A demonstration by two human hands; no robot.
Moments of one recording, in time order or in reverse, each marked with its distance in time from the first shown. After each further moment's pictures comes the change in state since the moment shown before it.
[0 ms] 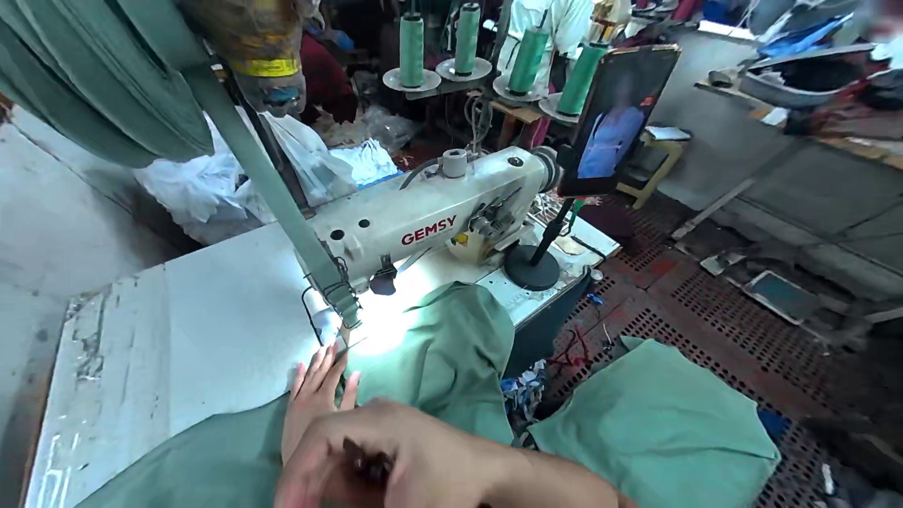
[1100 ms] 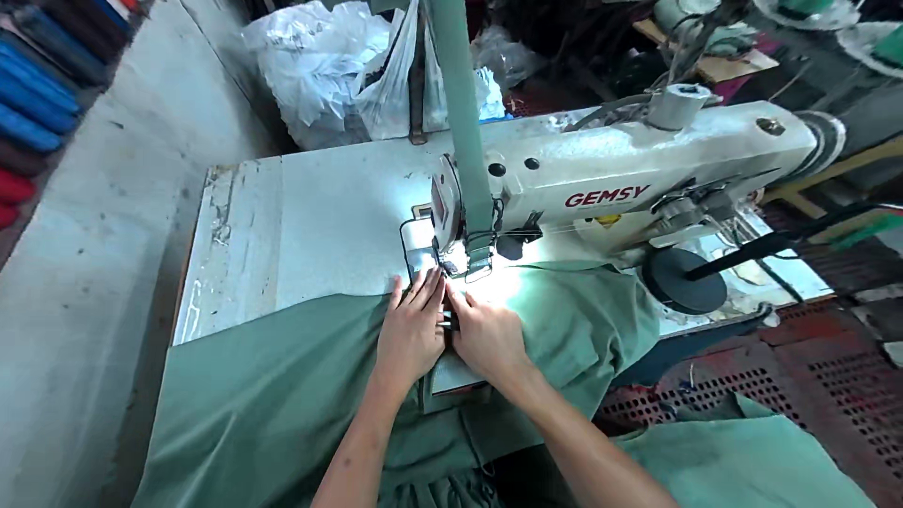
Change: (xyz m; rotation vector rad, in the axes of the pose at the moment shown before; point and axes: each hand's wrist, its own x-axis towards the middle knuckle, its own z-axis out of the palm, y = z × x) left_hand 0.032 0.001 0.005 0.076 -0.177 -0.066; right_hand -0.015 0.155 -0.073 -1.710 0.130 0.643
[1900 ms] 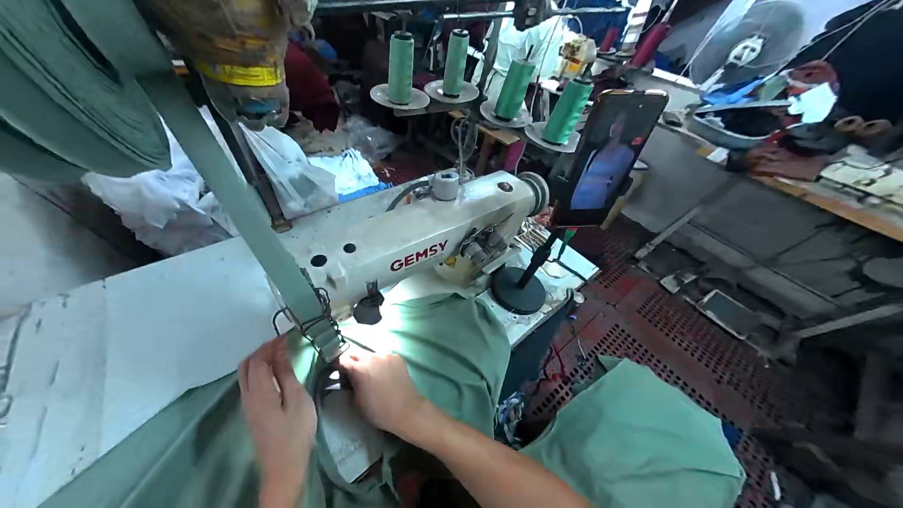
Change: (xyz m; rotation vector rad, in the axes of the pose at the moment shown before) left_hand 0.026 0.019 -0.027 -0.469 0.506 -0.204; right_hand 0.013 0.015 -0.015 0.294 -0.055 0.016
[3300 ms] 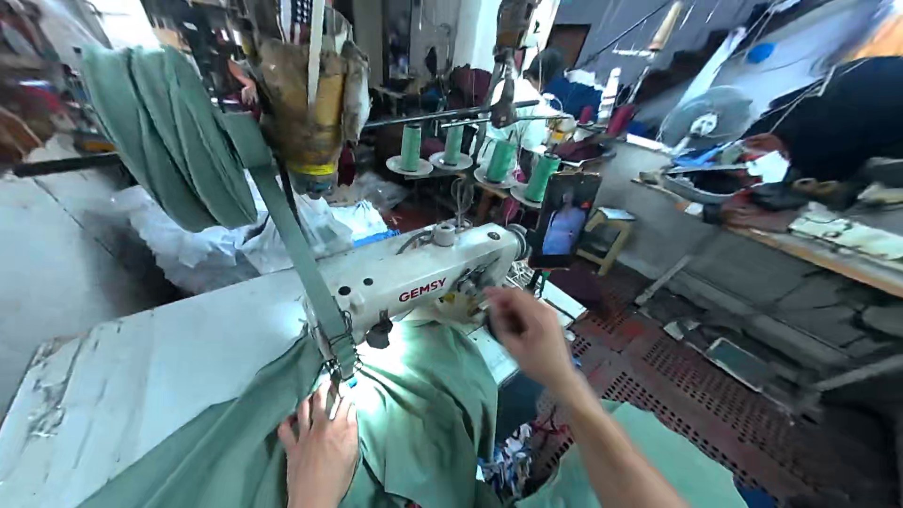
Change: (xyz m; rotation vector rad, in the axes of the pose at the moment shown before) left_hand -0.047 -0.008 0.015 0.631 -0.181 0.317; right_hand -0.071 0.094 -0.195 -0.109 0.737 -0.124
